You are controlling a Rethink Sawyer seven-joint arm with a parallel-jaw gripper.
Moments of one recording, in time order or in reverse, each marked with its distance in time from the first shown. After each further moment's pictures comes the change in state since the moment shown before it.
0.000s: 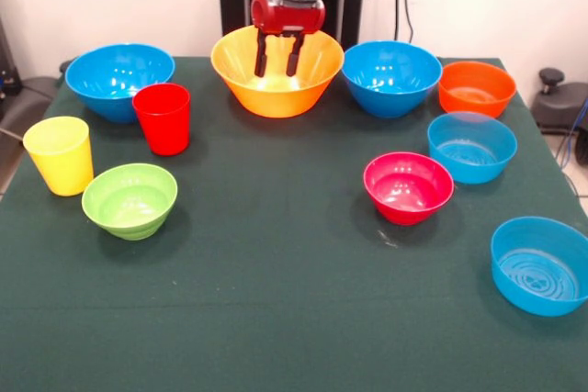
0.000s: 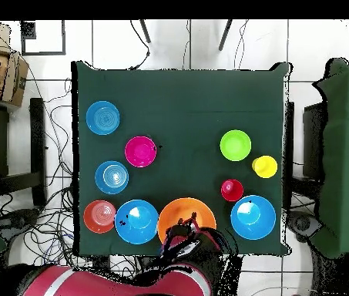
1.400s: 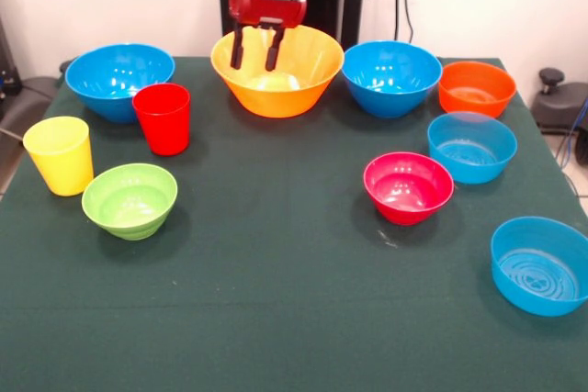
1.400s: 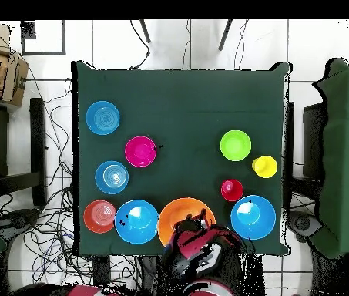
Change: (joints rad) arm -0.094 -0.121 0.059 0.001 -0.030 0.128 0.000
